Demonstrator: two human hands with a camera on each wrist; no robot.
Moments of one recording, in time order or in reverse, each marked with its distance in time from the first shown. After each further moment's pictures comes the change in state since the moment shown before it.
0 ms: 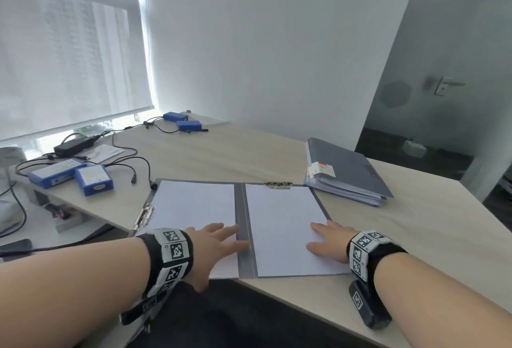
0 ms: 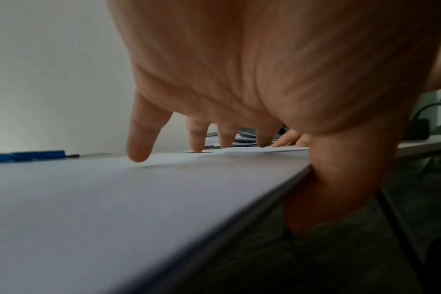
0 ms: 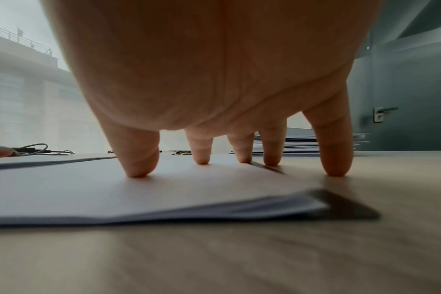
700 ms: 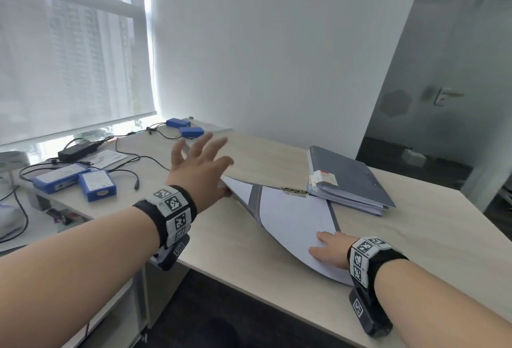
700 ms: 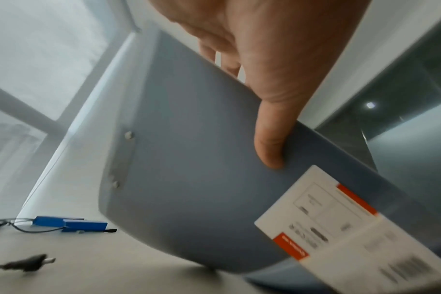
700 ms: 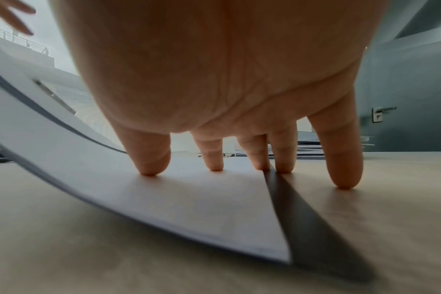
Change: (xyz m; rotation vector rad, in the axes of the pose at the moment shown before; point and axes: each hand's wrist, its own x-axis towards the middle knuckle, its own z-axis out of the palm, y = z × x) left_hand -0.002 -0.051 -0.074 -0.013 0.885 -0.402; right_hand 0.010 -0.007 -0.004 0.000 -0.030 0.081
